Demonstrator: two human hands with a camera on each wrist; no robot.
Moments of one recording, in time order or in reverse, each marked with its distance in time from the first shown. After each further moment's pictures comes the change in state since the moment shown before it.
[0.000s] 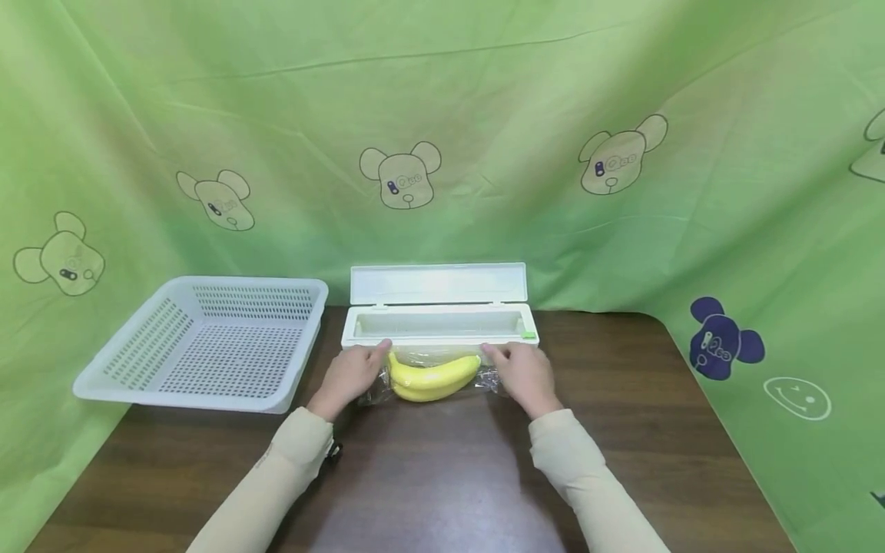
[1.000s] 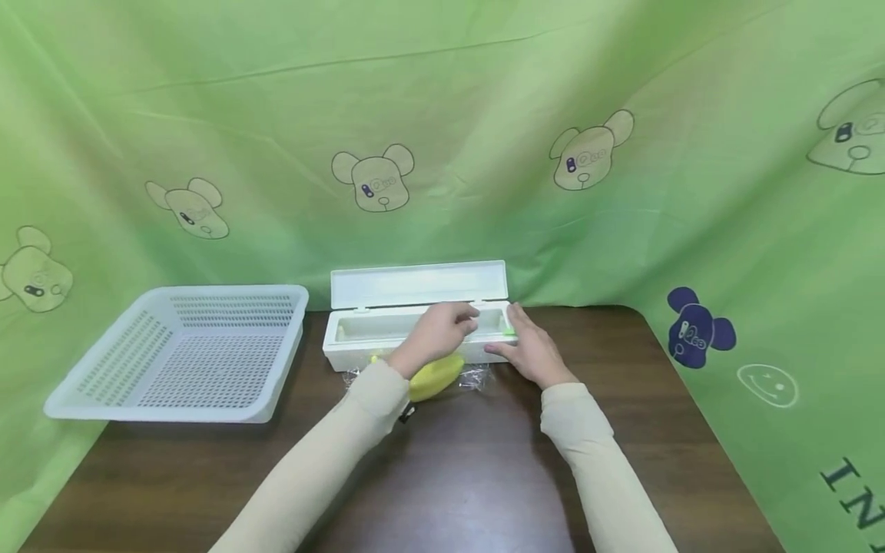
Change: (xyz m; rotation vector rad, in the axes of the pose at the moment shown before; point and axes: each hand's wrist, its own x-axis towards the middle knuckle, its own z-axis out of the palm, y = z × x) left_hand 0.046 0.165 0.023 -0.034 -0.137 0.389; right_hand 0.035 0.065 -0.017 0.018 -0.105 -0.170
